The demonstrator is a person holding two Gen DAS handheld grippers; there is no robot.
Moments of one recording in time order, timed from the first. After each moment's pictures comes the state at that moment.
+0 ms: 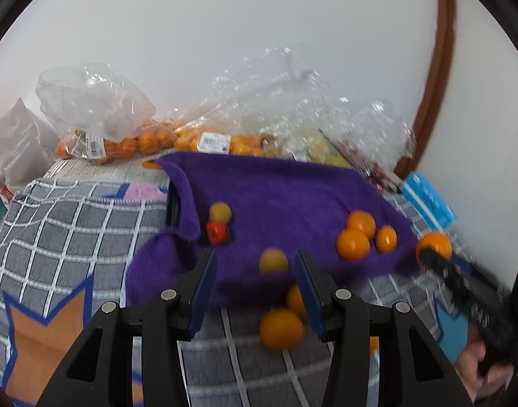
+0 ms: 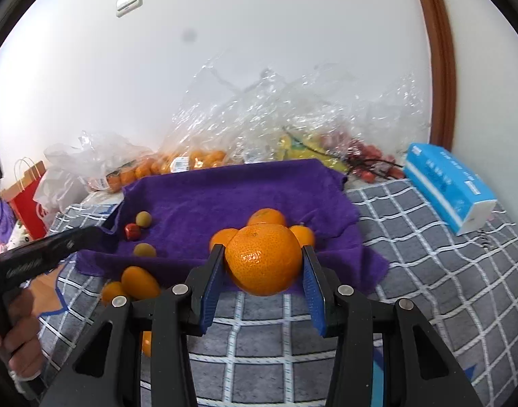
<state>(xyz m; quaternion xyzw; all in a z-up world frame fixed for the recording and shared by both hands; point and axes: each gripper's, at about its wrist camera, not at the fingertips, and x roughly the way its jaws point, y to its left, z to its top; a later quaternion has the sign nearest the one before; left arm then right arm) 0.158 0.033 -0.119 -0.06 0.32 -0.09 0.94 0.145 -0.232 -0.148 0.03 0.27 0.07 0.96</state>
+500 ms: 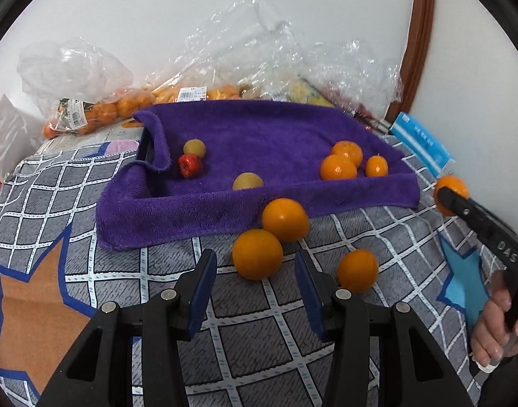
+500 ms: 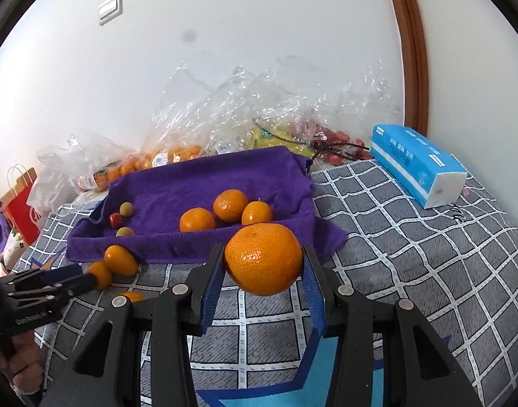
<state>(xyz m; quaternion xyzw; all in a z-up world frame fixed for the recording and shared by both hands) 0.140 0.004 -0.150 -0.01 0.38 -0.10 0.92 0.123 -0.265 -0.160 0.06 0.27 0.06 0.96</state>
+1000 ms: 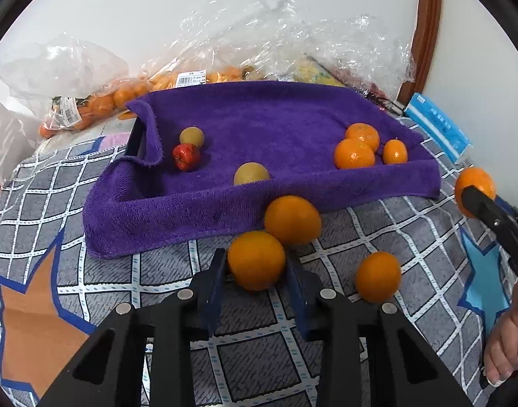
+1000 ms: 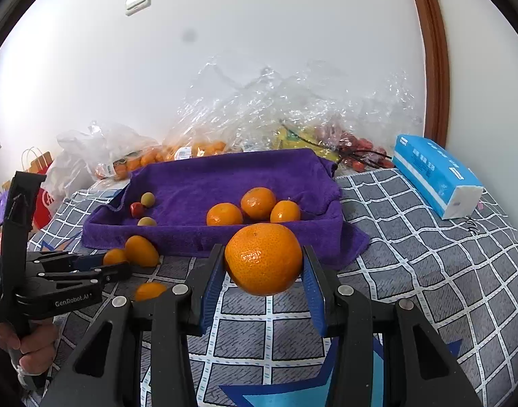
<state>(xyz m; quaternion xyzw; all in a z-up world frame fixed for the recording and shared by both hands) 0.159 -0.004 -0.160 0.01 0.41 -0.09 0.91 0.119 -0.245 -0.160 0.03 0.27 0.09 0.96</state>
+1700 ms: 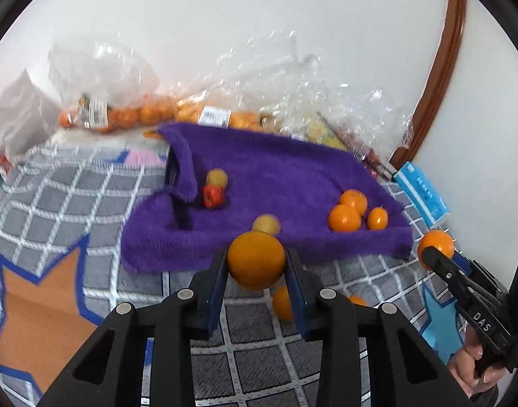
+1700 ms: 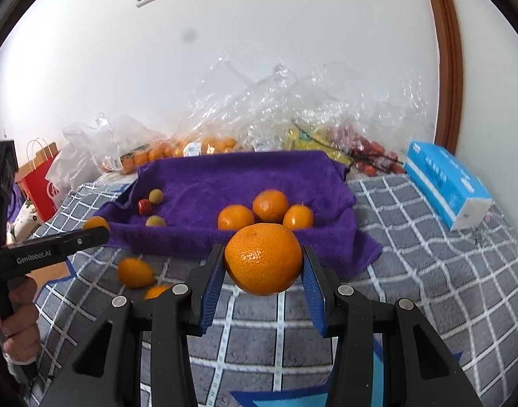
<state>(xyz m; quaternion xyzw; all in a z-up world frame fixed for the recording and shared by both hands) 0.143 0.031 -0.117 -0.09 0.35 -0.09 0.93 0.129 -0.235 -0.141 0.01 0.27 0.11 0.96</state>
